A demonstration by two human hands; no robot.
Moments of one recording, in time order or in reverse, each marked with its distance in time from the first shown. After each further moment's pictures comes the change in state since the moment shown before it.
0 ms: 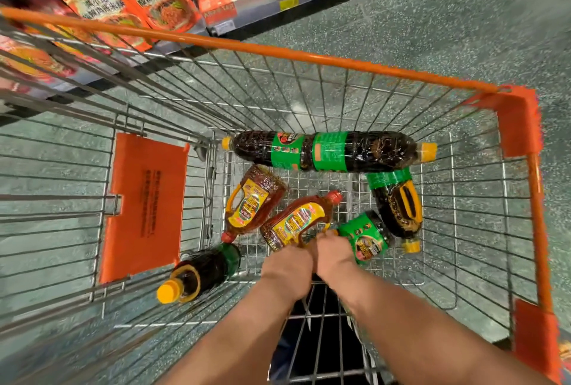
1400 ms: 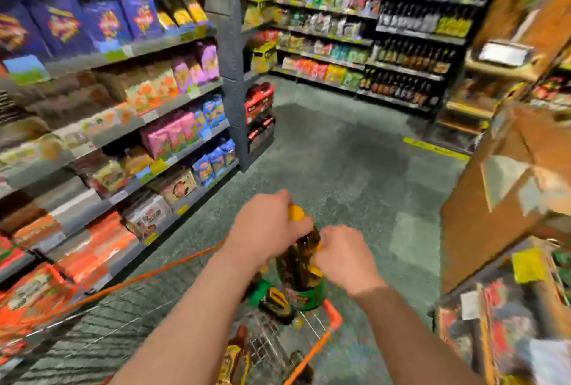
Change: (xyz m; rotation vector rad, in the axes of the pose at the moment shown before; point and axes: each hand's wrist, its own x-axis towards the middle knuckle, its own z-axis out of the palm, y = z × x) left_hand -0.360 0.199 -0.230 0.206 0.924 0.842; right_hand -0.479 0.067 -0.156 0.689 1.070 0.637
